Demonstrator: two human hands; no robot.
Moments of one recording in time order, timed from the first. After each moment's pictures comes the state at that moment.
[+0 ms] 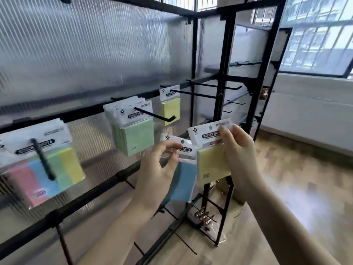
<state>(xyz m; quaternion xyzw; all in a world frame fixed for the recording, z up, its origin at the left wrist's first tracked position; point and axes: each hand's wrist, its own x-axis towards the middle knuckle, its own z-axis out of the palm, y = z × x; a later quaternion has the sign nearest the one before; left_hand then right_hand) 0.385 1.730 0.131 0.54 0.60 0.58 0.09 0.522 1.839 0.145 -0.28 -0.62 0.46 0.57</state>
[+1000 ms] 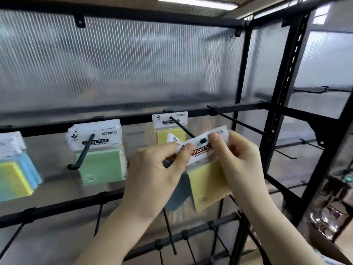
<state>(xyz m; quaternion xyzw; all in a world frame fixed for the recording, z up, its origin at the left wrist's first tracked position) 0.436 1.878 0.185 0.45 0.69 0.52 -0.21 0.503 2.021 0.176 -0.02 -0.71 0.54 0.46</state>
